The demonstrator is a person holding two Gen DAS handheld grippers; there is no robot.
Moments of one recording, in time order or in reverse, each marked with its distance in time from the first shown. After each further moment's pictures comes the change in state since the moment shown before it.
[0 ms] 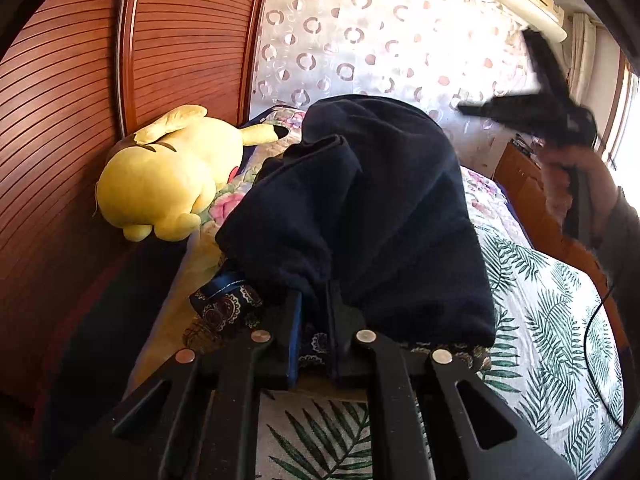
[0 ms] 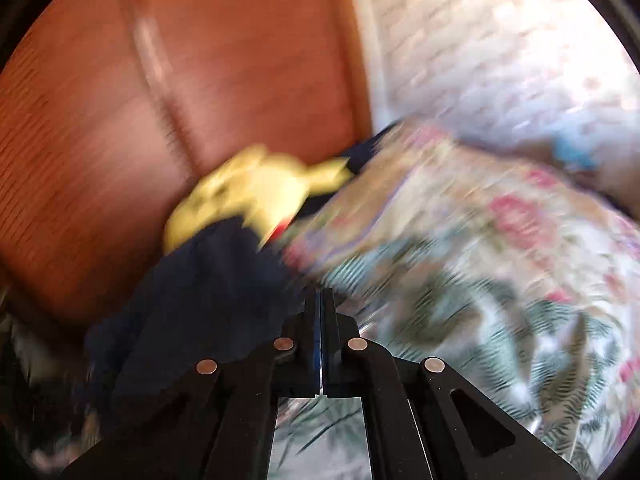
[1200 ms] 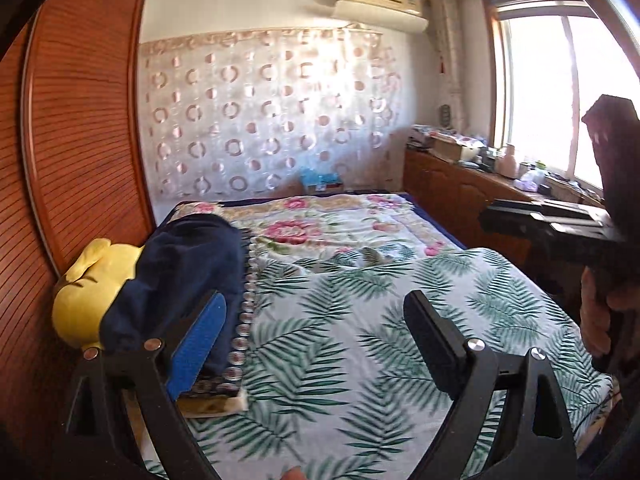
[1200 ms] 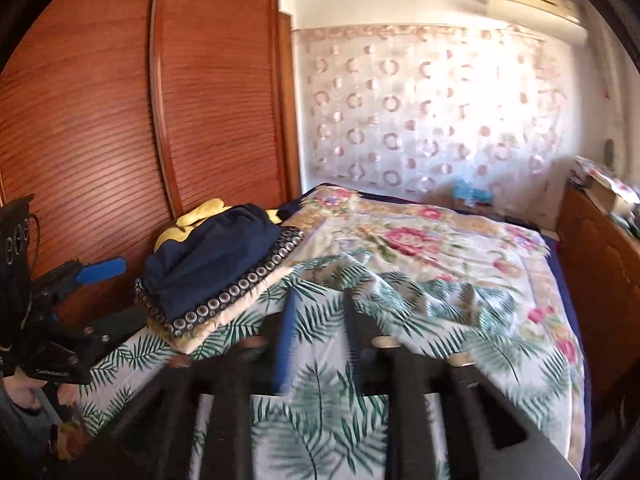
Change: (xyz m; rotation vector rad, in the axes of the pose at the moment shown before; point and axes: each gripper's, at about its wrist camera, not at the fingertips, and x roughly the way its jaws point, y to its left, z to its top) left arm -0.120 -0.166 -0.006 0.368 -0.229 -0.221; right arm -0.314 0.083 -0.208 -0.032 -0.202 -0.244
